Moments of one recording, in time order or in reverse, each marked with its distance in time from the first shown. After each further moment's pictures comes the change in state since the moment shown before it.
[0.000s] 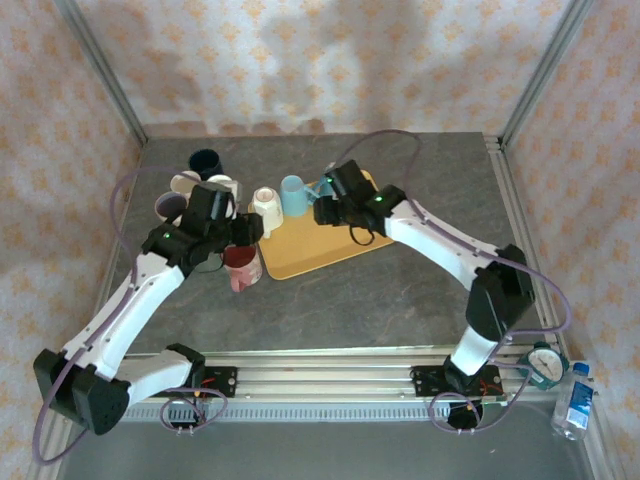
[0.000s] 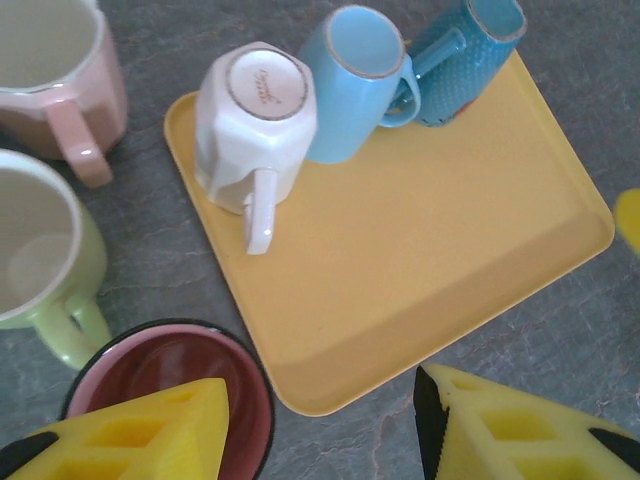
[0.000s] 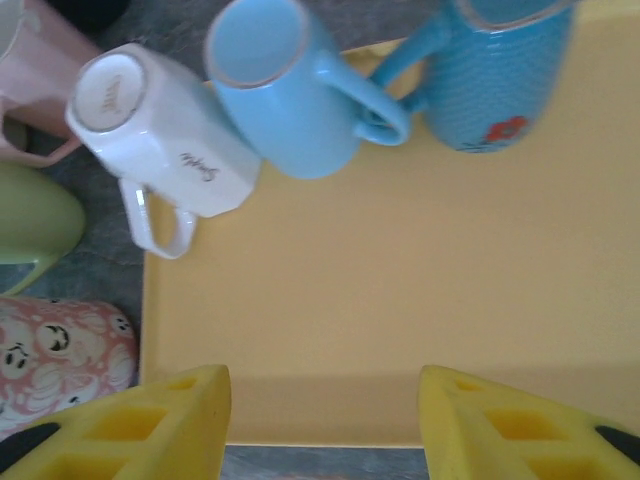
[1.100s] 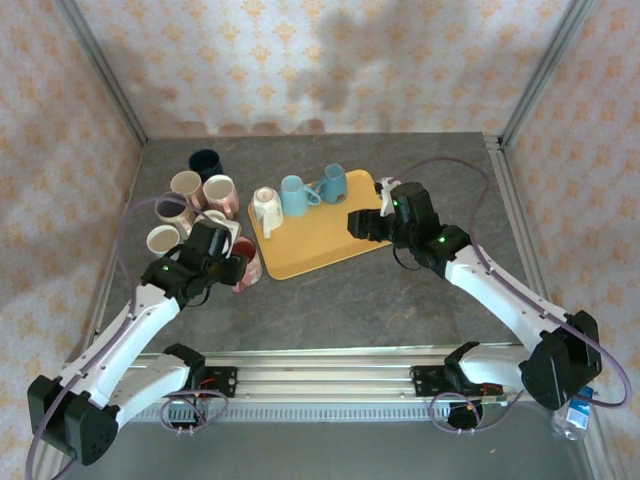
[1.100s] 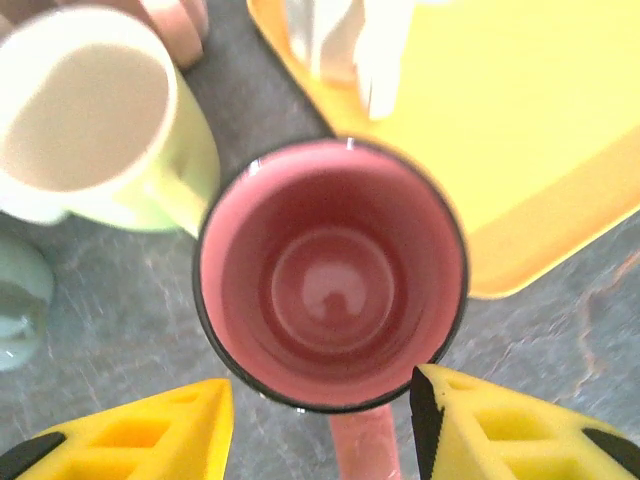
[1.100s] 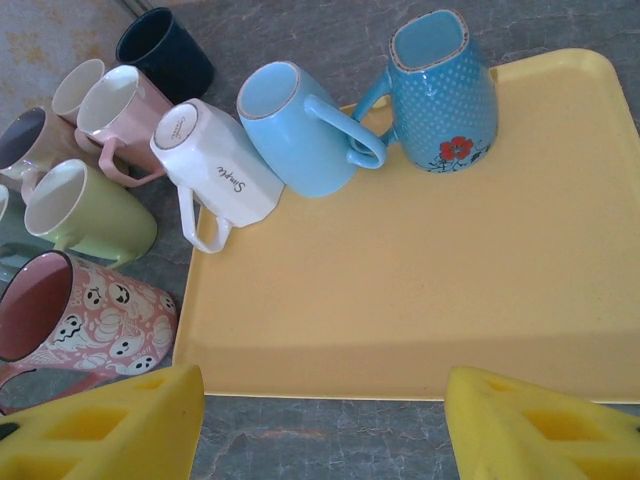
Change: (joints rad) left arm -0.034 -0.157 -0.246 -0.037 -0.144 0.280; right arm -0.176 -0.492 -0.504 0.280 -0.195 -0.073
